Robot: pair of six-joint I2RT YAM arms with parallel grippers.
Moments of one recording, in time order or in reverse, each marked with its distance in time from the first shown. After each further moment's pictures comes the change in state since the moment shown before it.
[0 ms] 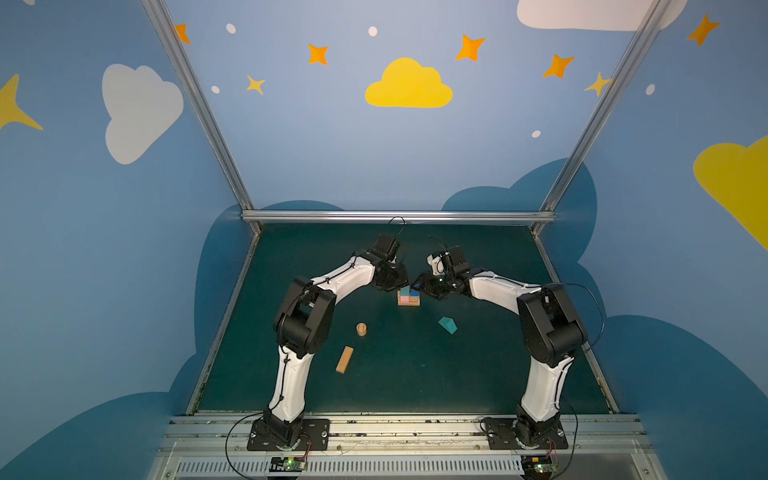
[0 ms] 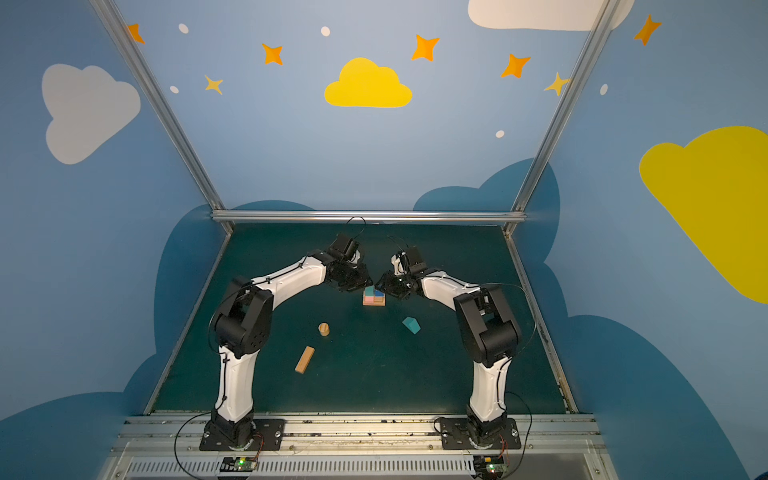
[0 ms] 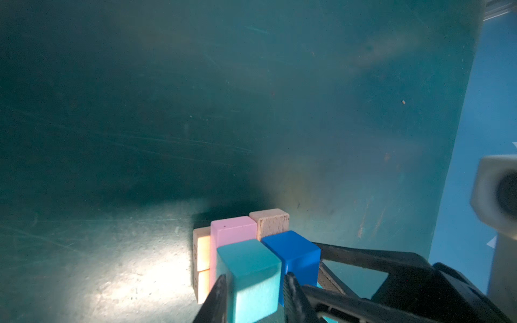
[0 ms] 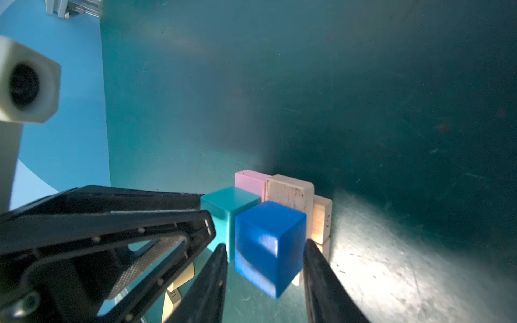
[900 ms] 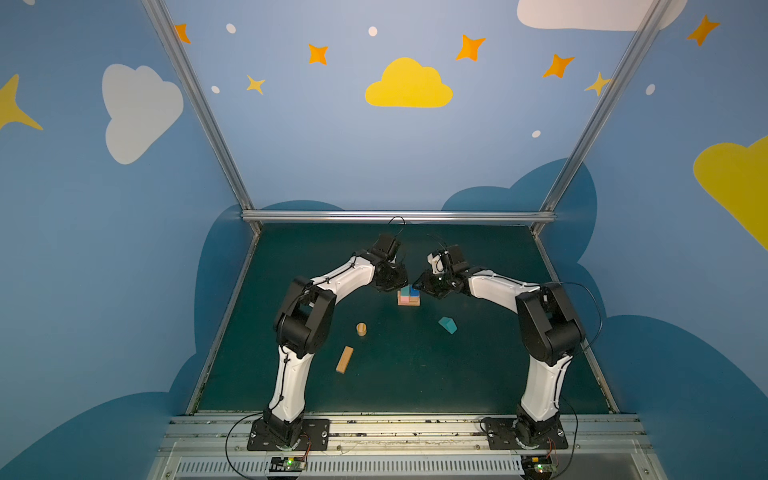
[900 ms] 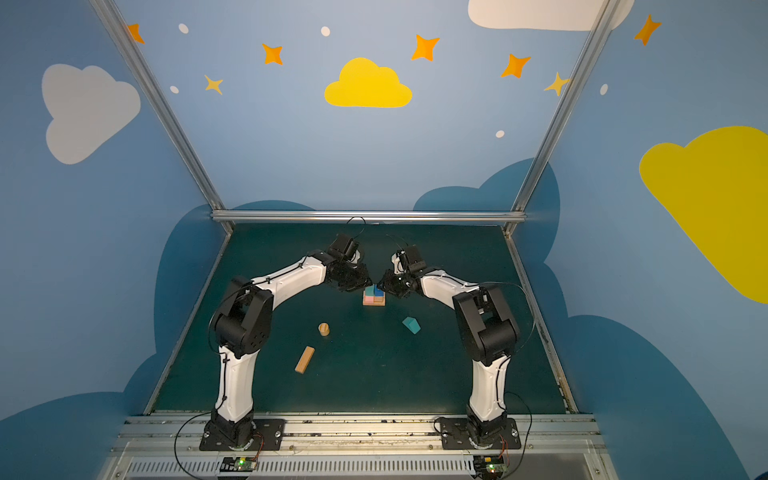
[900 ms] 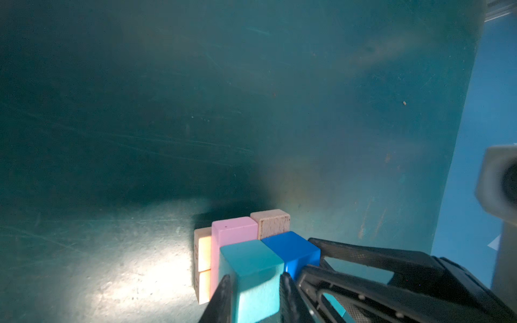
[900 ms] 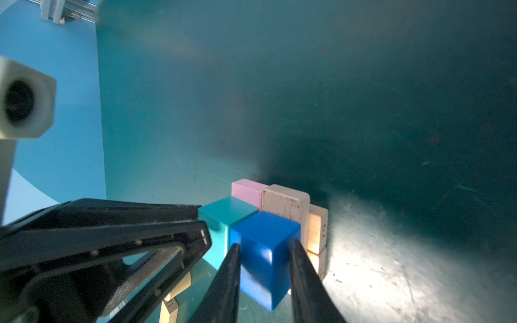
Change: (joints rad) left arm 0.000 0.000 0.000 0.000 -0.003 -0.002; right arm 0.000 0.016 0.020 -0.003 0.021 0.002
